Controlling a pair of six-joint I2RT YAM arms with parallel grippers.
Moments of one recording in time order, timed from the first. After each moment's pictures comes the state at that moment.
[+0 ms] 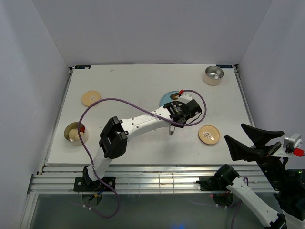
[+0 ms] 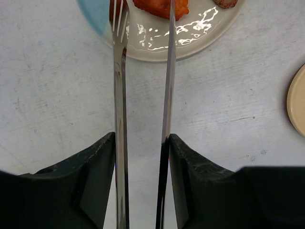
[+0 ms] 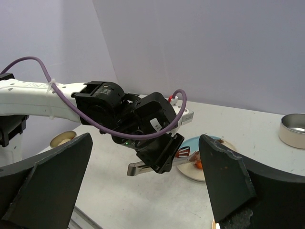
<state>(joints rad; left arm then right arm) -1.10 2.12 1.94 -0.97 -0.58 -0.63 0.74 0.01 0.94 -0.58 0.13 0.17</state>
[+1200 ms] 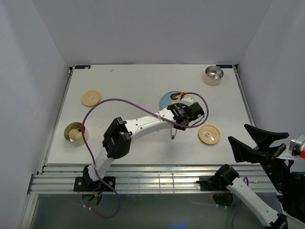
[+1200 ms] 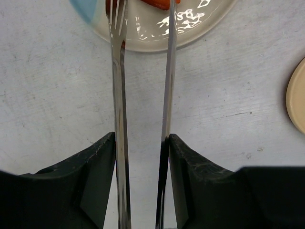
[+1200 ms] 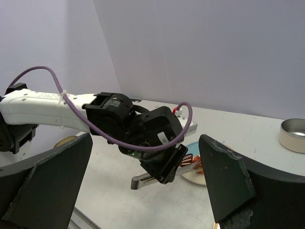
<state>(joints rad) -1.12 2.17 1.98 -1.01 -0.57 -0.67 0.74 0.01 0.98 -0.59 0.13 0.17</state>
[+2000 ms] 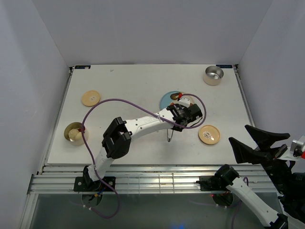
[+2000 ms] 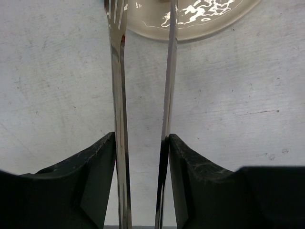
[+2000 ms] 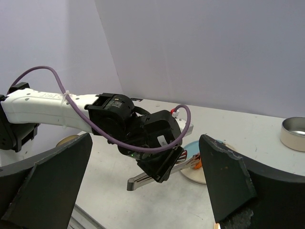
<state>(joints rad) -1.11 2.16 1.95 -1.07 -0.60 -0.71 0.74 0.01 0.99 -0.61 0.13 0.18</state>
